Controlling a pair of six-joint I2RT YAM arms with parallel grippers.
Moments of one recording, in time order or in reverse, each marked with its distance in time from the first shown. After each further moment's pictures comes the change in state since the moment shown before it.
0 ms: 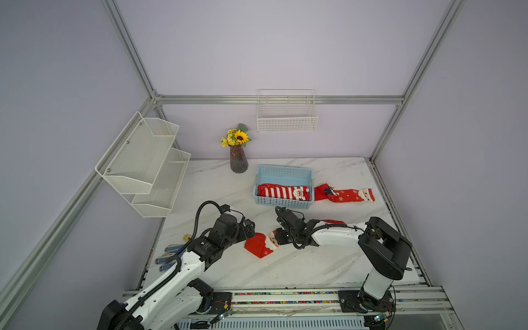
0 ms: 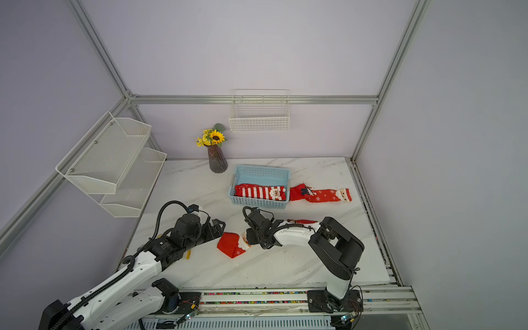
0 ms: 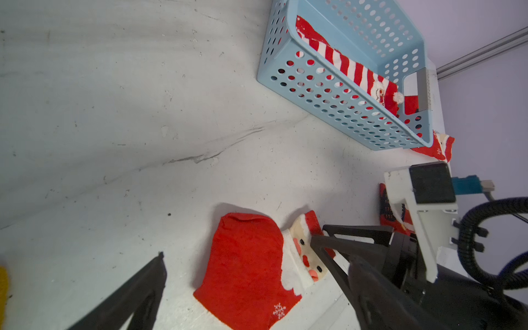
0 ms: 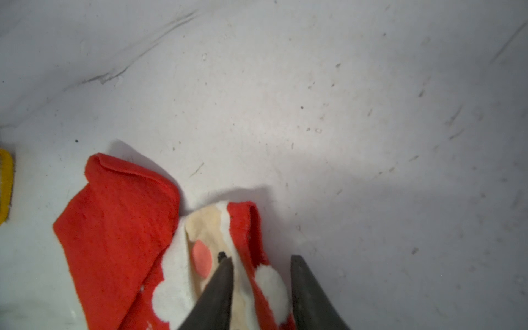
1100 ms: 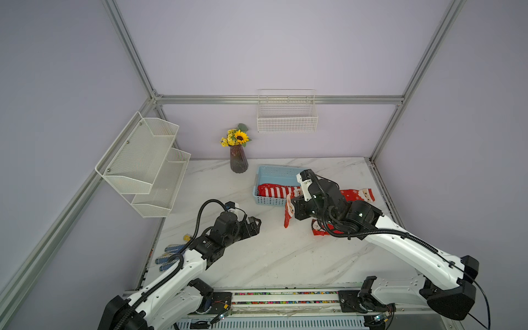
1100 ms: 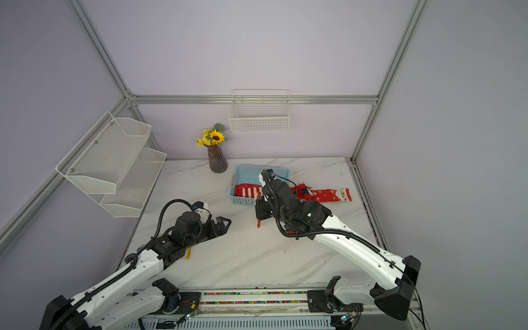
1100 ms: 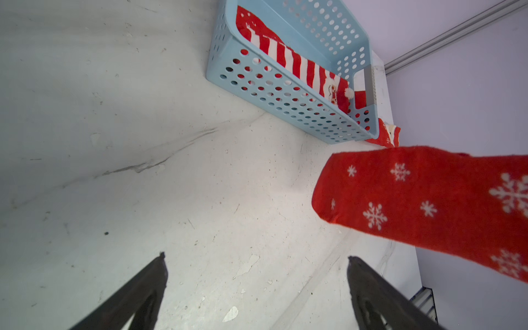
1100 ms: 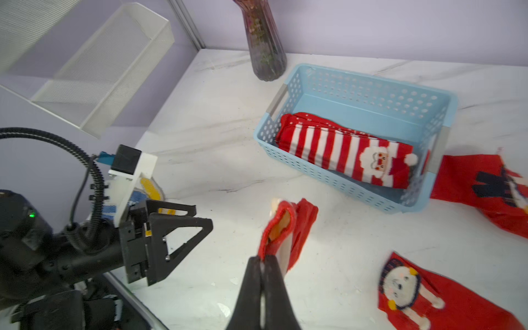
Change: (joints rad) left arm 0.000 0.013 -0.002 0.117 0.096 -0.005; right arm 0.000 -0.480 0.404 -0.478 0.132 -0.174
